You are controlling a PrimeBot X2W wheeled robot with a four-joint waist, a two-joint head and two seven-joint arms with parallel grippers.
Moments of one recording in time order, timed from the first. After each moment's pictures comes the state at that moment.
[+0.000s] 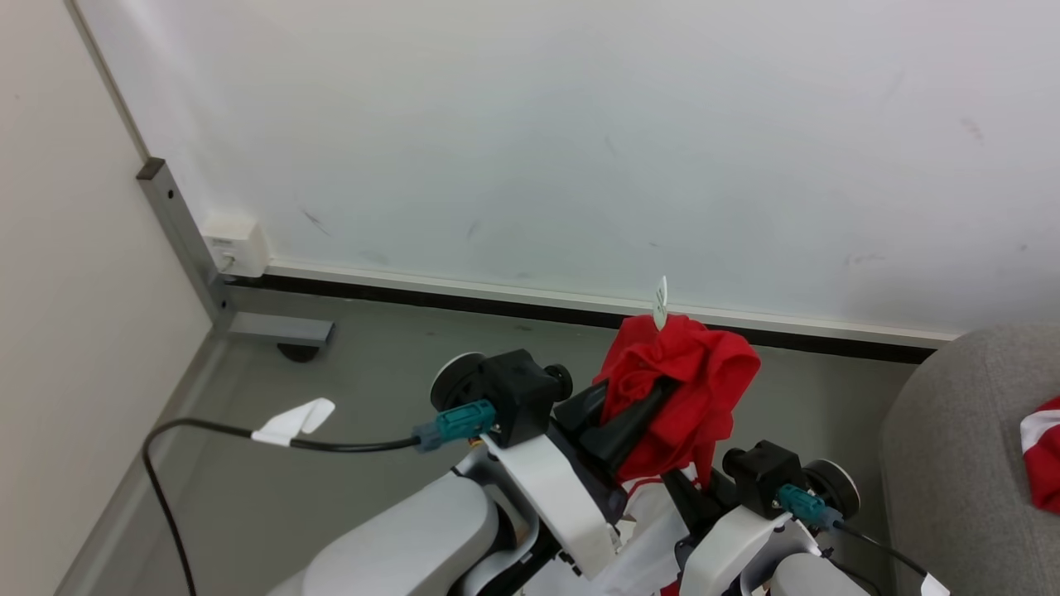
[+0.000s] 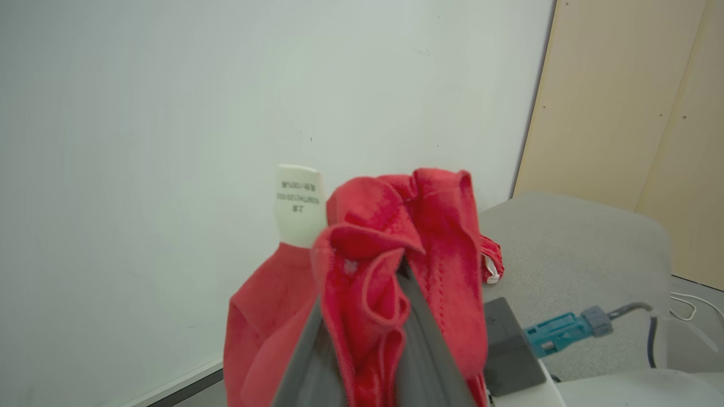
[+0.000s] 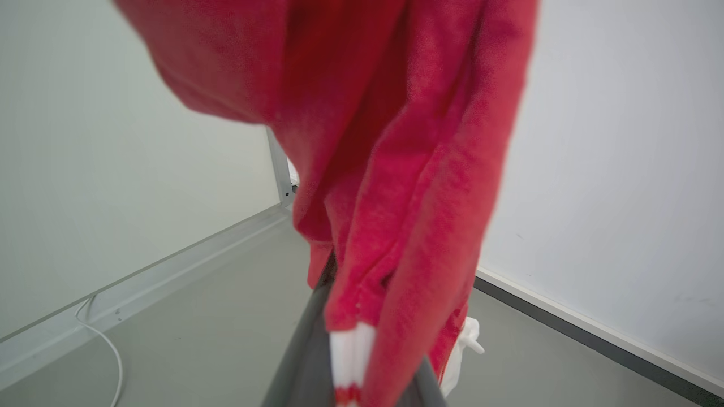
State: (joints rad) left arm -0.71 0.27 -1.02 0.12 -0.72 0.02 -0.21; right arm -0.47 -0.05 0.64 0.69 0.41 0.13 -0.26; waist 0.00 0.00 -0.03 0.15
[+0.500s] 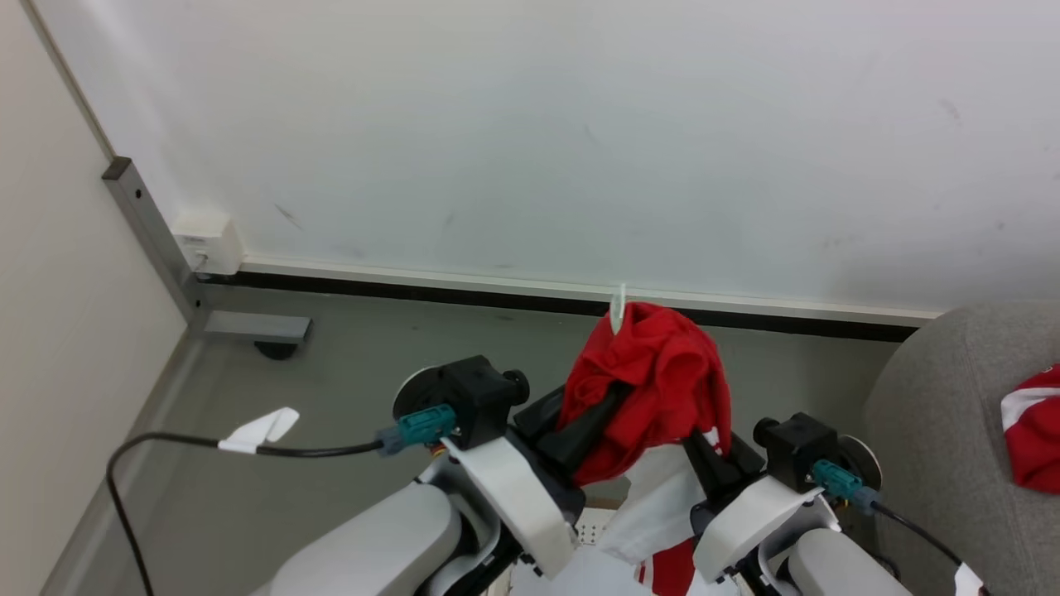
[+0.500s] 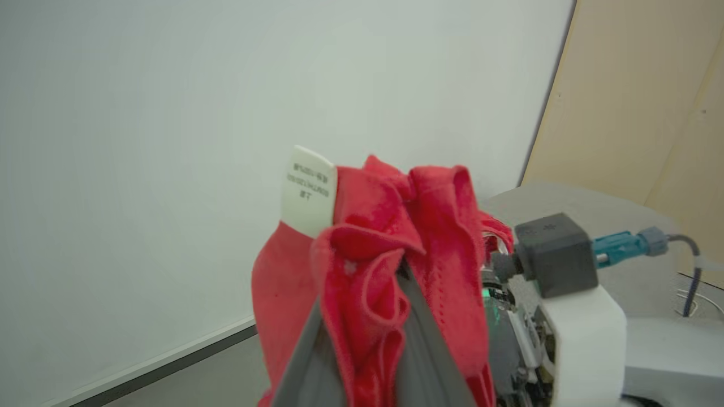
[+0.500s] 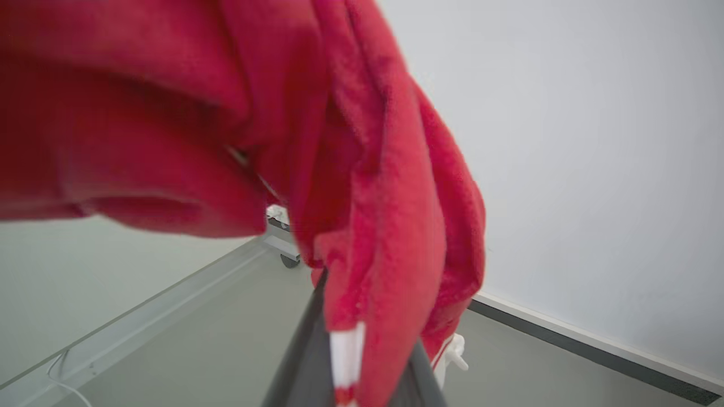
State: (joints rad) left arm -0.68 0.31 -1.00 0.14 -0.75 0.03 -0.21; right arm -0.46 -0.05 0.55 0.62 0.42 0.13 -0.26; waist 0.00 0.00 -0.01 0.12
